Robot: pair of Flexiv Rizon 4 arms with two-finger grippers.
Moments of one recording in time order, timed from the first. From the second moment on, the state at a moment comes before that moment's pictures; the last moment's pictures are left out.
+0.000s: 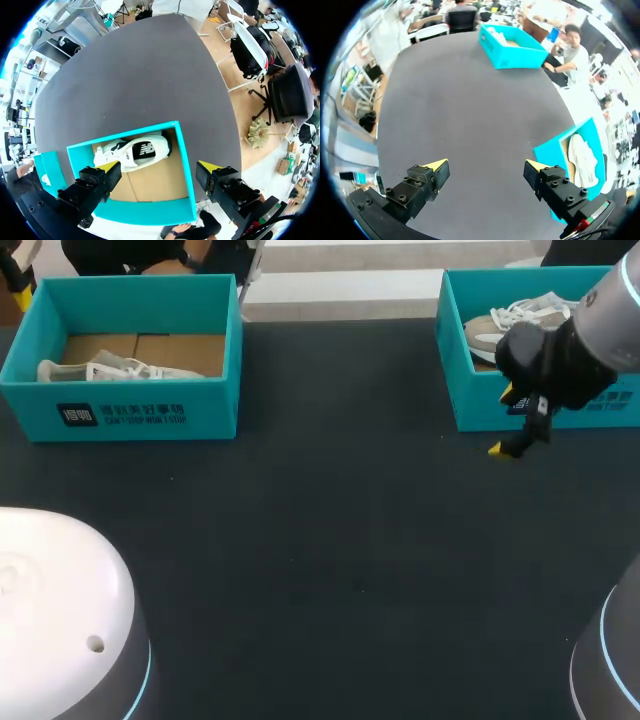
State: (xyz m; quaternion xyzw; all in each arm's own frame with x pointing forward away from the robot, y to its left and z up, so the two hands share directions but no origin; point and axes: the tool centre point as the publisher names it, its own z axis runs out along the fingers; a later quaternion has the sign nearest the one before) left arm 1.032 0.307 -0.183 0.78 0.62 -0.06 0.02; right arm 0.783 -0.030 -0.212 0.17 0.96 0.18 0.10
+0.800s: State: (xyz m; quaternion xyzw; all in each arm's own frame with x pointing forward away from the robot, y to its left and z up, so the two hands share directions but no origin) left arm 1.032 0.307 -0.183 0.78 0.62 -0.06 0.02; right arm 0.894 -0.105 -0.203 0.51 0.83 0.13 0.18
